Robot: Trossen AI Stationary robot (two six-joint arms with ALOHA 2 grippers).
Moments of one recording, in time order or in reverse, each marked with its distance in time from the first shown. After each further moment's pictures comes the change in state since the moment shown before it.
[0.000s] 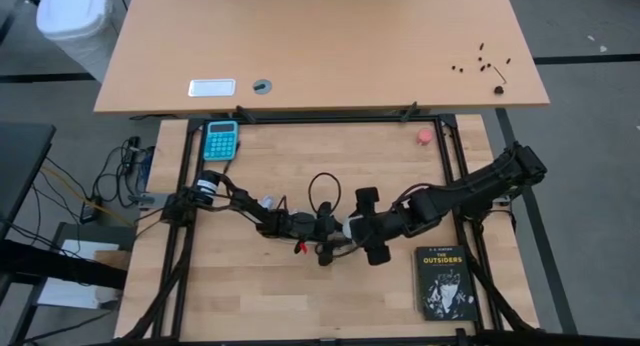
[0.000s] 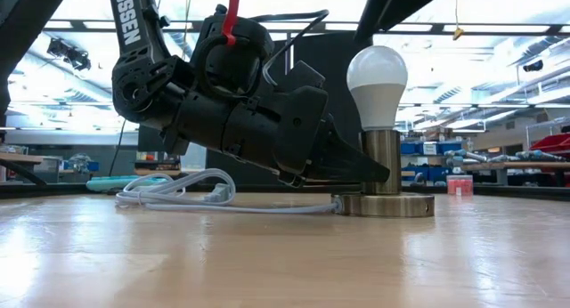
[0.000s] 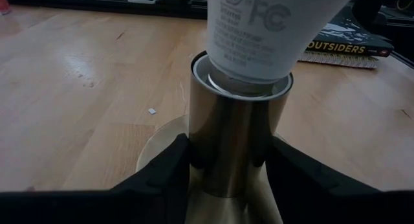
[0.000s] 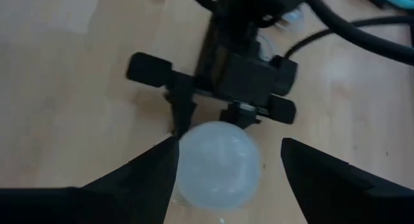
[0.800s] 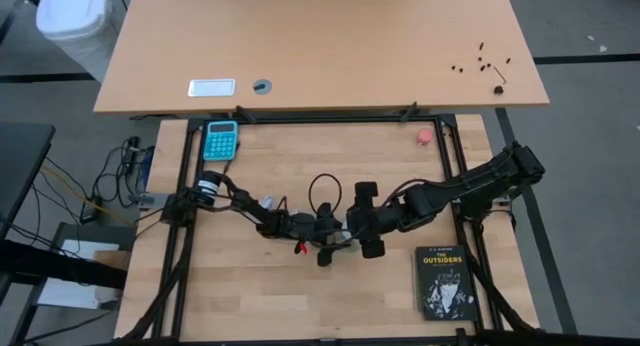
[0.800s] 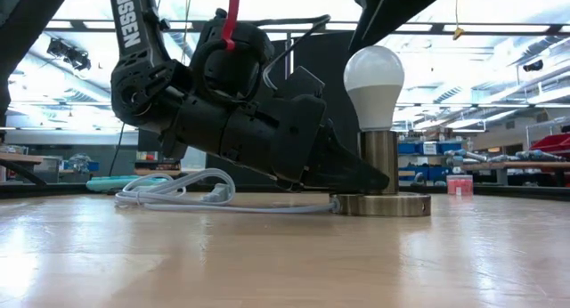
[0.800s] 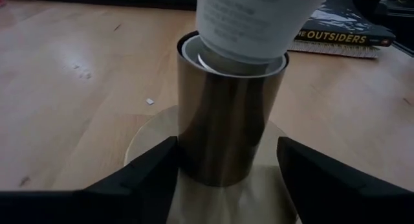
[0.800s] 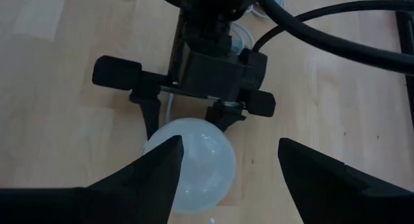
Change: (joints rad) left arm -0.002 0.003 -0.002 0.009 0.008 0.015; right arm -0.048 0.014 0.000 -0.003 0.014 0.033
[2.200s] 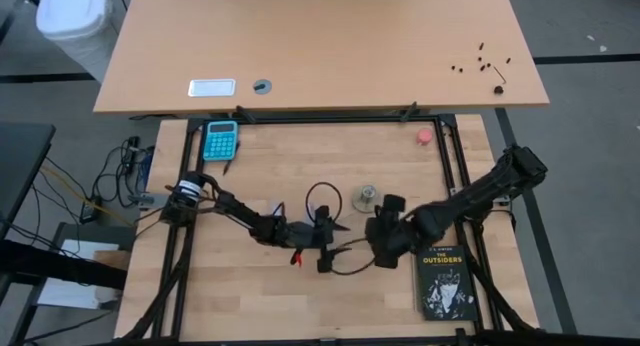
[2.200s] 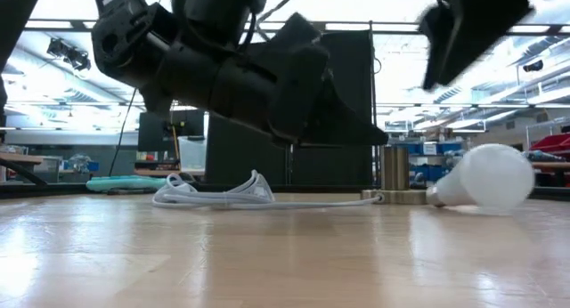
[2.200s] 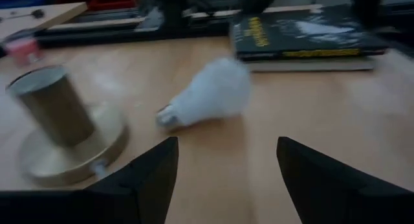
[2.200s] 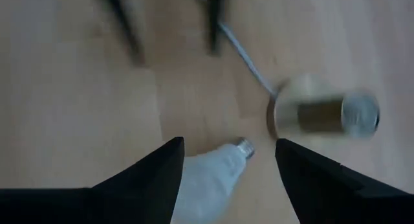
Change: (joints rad) left arm -0.087 -0.136 0.024 -0.158 -0.178 0.102; right arm 0.146 -0.013 -0.140 -0.173 0.069 0.524
